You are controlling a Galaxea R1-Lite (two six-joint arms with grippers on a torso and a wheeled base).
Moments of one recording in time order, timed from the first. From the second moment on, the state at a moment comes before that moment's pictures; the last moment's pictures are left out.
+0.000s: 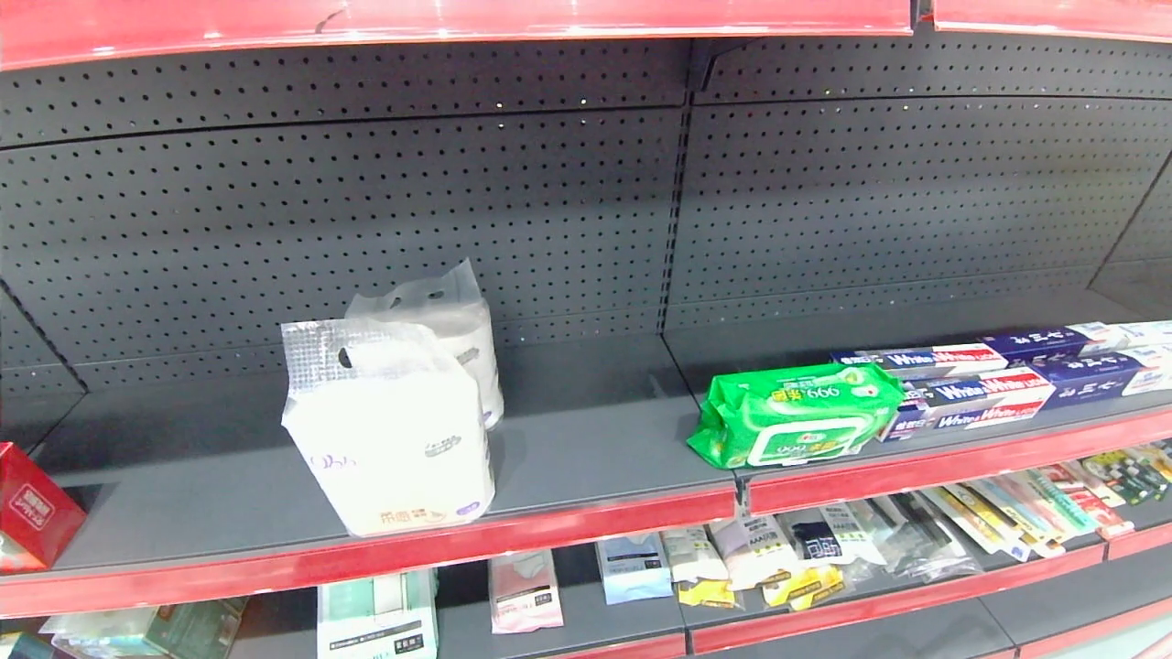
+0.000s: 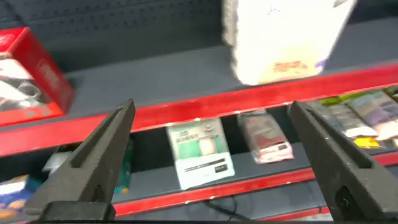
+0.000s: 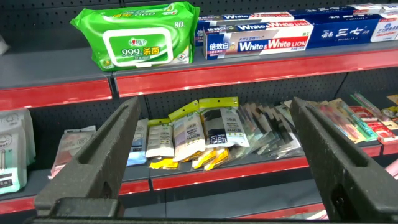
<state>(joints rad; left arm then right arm) 0.13 0.14 -0.02 -0.03 -0.15 0.09 0.00 0.00 0.00 0.00 -0.02 0.00</state>
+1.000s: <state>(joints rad) 0.12 0.09 0.00 0.00 0.05 0.00 0.00 0.00 0.00 0.00 -0.02 0.00</state>
